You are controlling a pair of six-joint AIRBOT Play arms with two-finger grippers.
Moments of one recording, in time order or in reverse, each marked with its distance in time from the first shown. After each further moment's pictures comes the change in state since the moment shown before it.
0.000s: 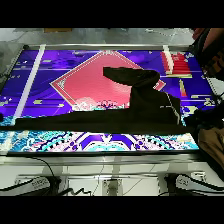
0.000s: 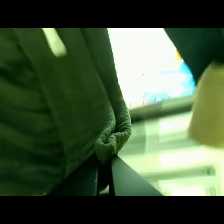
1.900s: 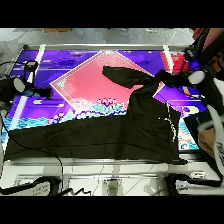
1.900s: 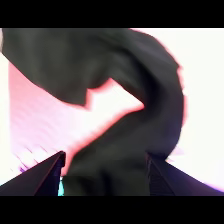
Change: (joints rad) left arm -0.610 -0.019 -0.007 -0.205 0.442 -0.105; right arm 0.519 -0.177 0.267 0.336 -0.907 0.189
